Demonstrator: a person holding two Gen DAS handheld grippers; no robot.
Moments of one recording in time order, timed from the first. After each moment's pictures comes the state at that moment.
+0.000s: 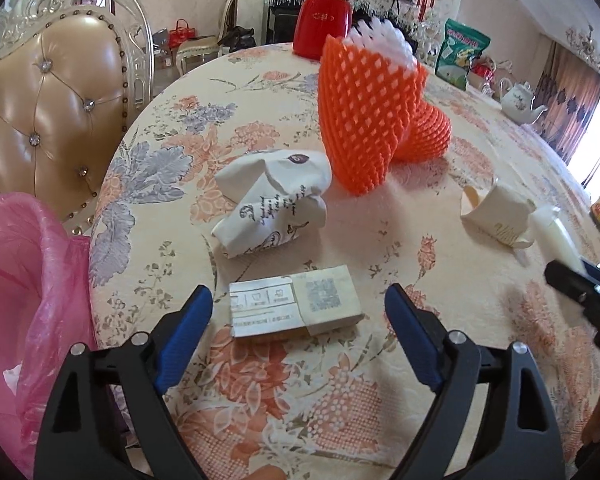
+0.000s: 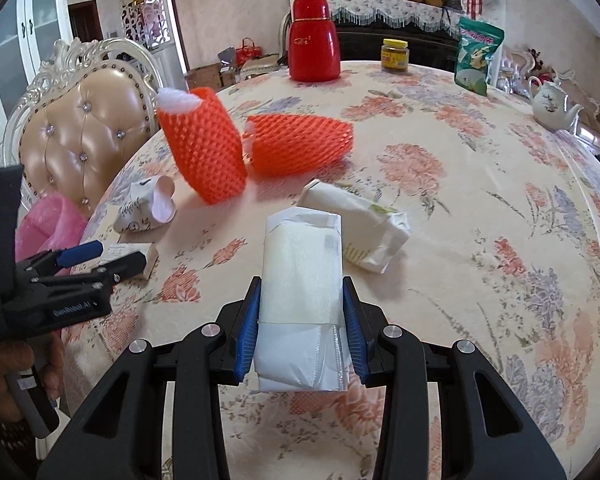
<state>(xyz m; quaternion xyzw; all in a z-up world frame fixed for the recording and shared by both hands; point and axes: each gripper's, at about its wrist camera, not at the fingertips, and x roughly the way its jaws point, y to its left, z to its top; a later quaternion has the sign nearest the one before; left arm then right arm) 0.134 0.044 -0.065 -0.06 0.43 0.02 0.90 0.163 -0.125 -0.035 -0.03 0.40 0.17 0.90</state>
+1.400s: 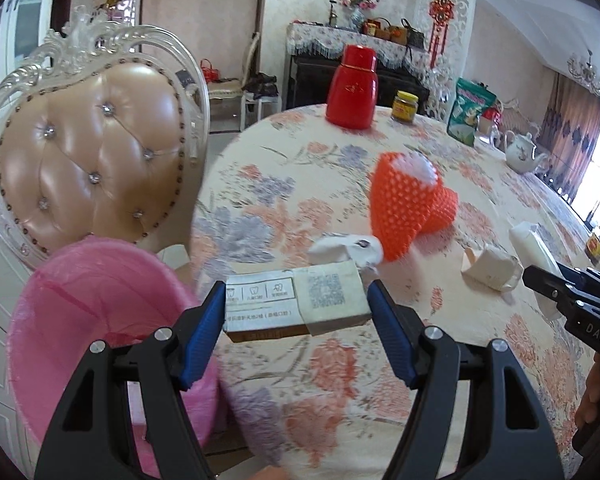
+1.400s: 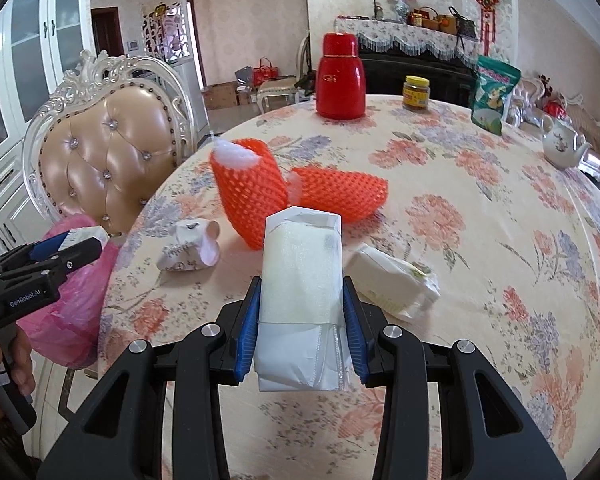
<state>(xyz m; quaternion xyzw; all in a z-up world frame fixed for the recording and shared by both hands) 0.075 0.105 0.014 -0.07 0.35 0.06 0.93 0.153 -0.082 0.010 -0.04 0.36 0.20 0.91</state>
